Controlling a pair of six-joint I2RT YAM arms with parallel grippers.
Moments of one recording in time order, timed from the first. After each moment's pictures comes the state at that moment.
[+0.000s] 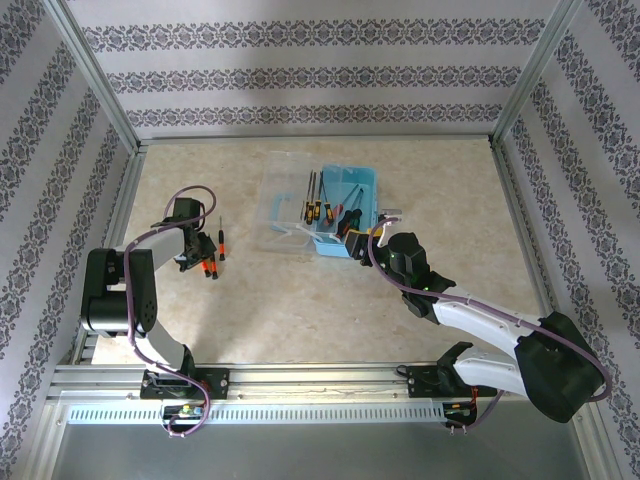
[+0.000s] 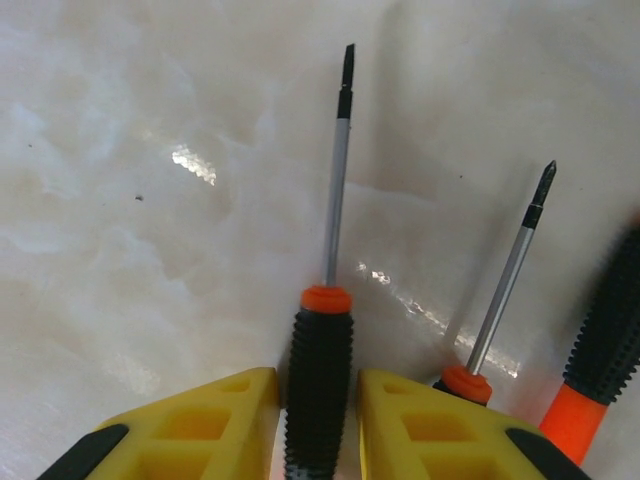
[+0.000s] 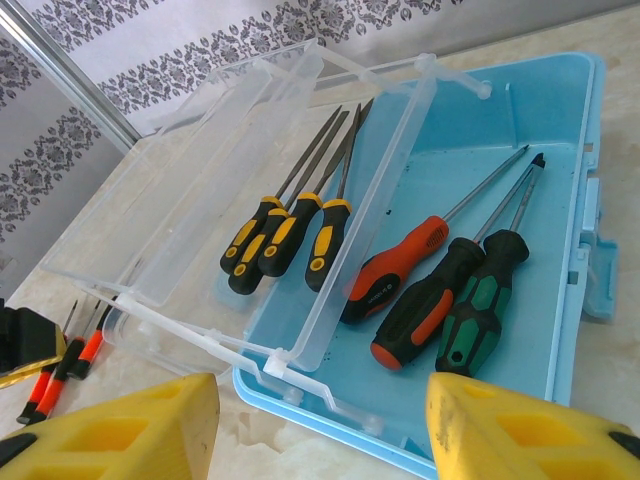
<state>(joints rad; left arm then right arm) 0.05 1.64 0.86 -0.45 -0.08 -0.58 0.62 1.16 0.45 0.38 0.10 0.52</state>
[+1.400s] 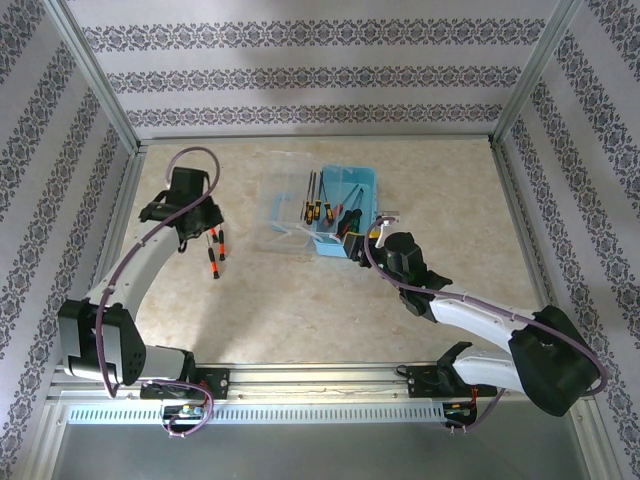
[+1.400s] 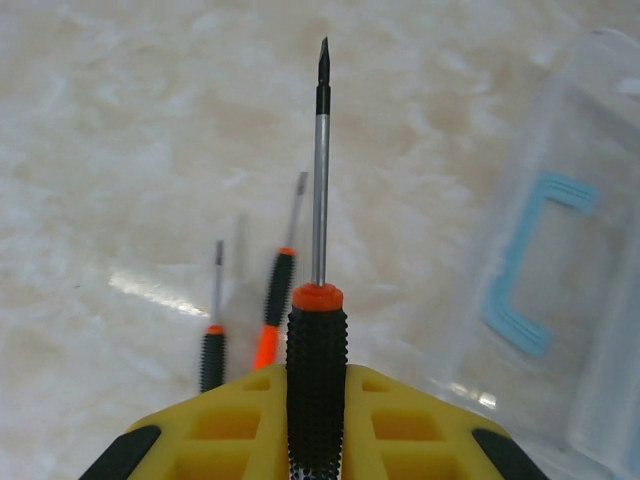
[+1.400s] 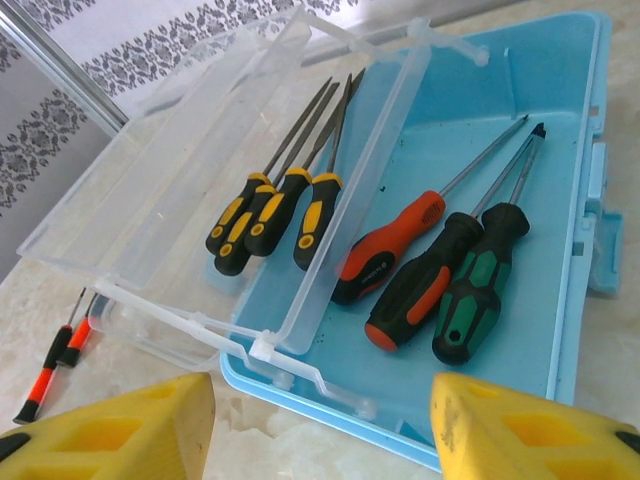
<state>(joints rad) -0.13 1.37 1.12 -0.68 -0.11 -0.52 0.62 1.20 0.46 0.37 0.09 0.55</state>
